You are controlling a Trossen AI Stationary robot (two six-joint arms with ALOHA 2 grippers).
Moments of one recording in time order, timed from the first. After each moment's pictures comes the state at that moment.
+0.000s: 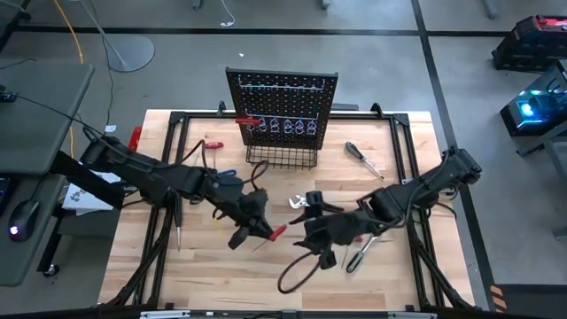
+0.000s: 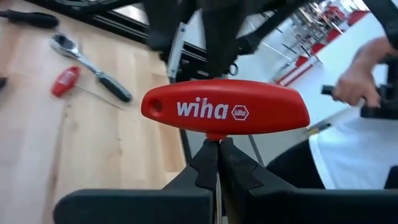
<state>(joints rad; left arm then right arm) -0.29 1.40 1.13 -0.12 0.26 -0.54 0.48 1.64 1.61 -0.58 0.33 -0.01</state>
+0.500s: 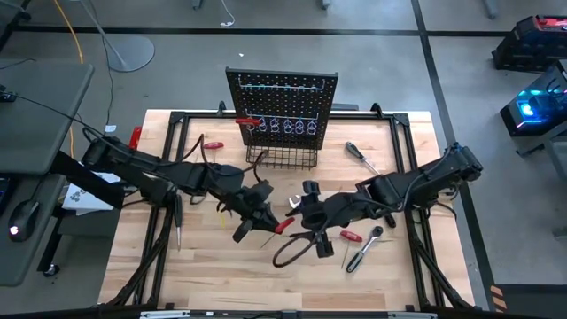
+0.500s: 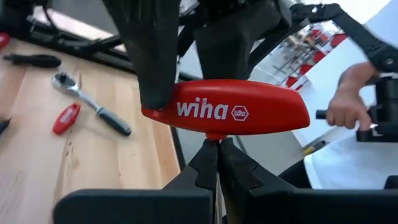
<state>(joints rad) -0.22 1.41 1.13 0.01 0.31 -0.52 0.40 1.62 1.61 -0.55 0.20 0.03</state>
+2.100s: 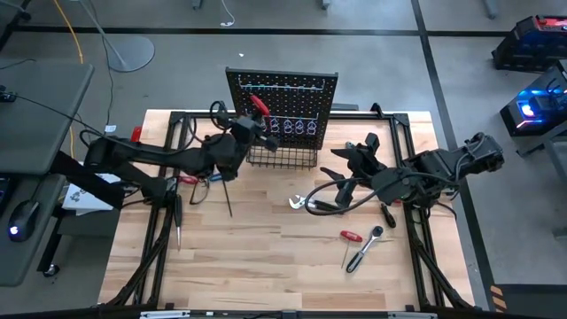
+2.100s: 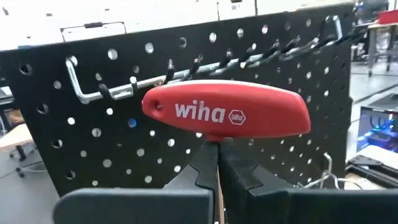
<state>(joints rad) 0.00 1.42 1.06 0.48 -1.15 0.24 0.42 1.36 1.61 -0.80 0.88 0.31</state>
